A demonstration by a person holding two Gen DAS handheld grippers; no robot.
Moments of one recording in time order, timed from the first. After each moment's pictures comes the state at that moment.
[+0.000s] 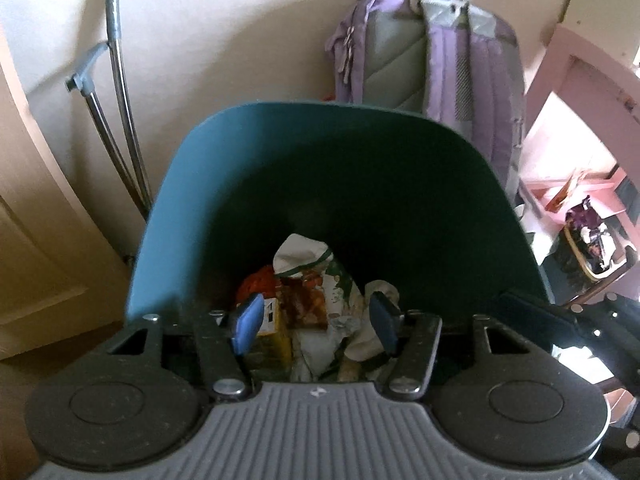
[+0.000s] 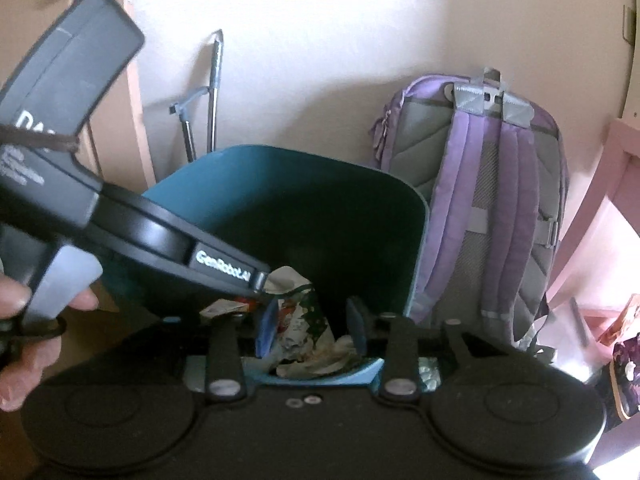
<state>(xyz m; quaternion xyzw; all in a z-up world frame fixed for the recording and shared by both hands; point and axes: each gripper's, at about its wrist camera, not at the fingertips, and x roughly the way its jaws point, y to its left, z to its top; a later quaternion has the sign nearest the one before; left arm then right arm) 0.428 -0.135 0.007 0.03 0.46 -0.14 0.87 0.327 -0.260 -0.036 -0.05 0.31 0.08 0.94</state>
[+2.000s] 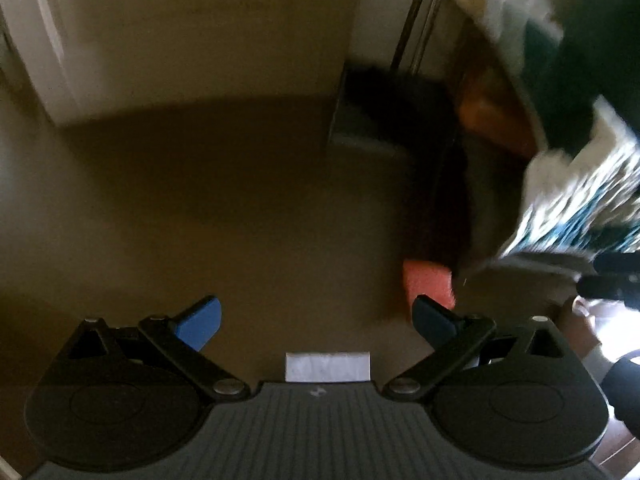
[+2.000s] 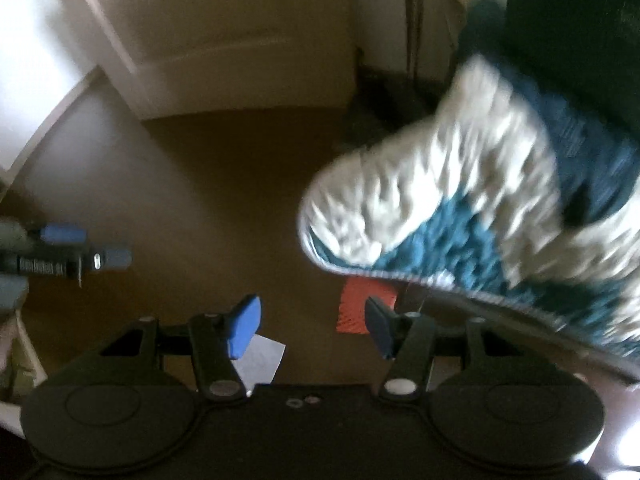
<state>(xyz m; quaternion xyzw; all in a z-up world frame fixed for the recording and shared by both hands) 0.209 0.225 -0.331 -0.07 0.54 0.01 0.84 0.238 -0.064 -0.358 -0.03 0.52 0.23 0.82</state>
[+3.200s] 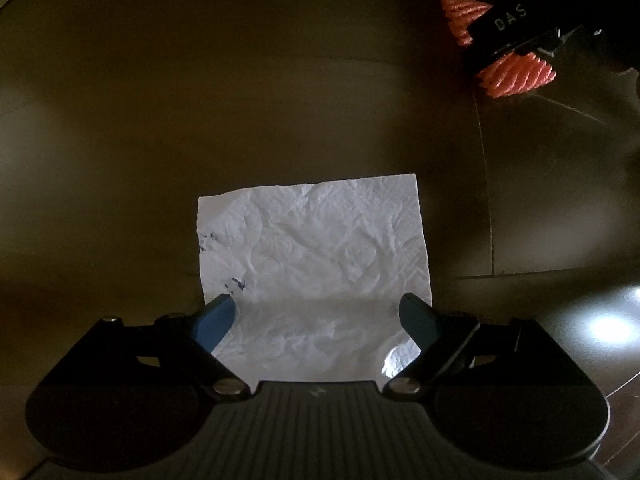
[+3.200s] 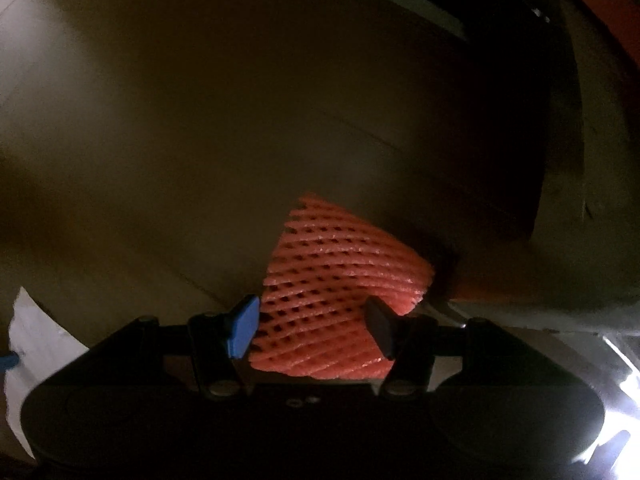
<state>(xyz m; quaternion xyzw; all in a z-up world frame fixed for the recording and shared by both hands) 0.187 0.160 -0.599 0.01 0.68 -0.02 0.73 0.323 0.006 -0.637 -0.19 0.60 0.16 0.76</state>
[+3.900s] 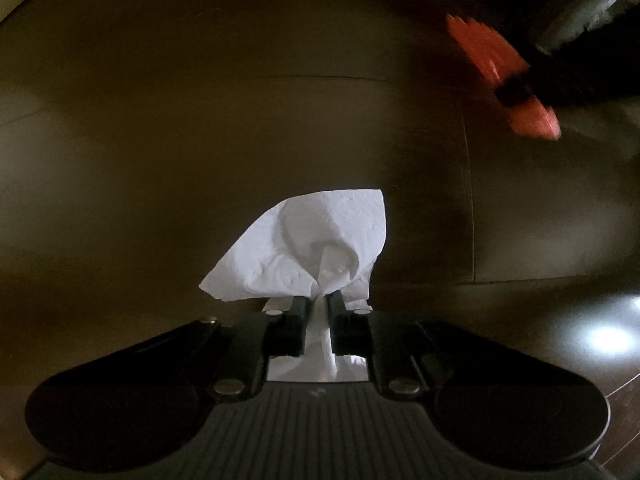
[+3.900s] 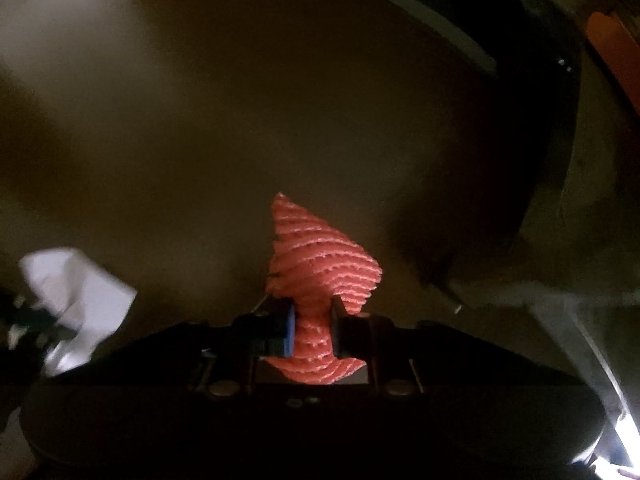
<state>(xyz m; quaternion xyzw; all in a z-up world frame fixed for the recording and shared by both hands) 0.184 0.149 -0.574 0.00 0.67 -0.01 0.74 0.271 0.006 -0.600 -0.23 0.58 0.23 0.74</state>
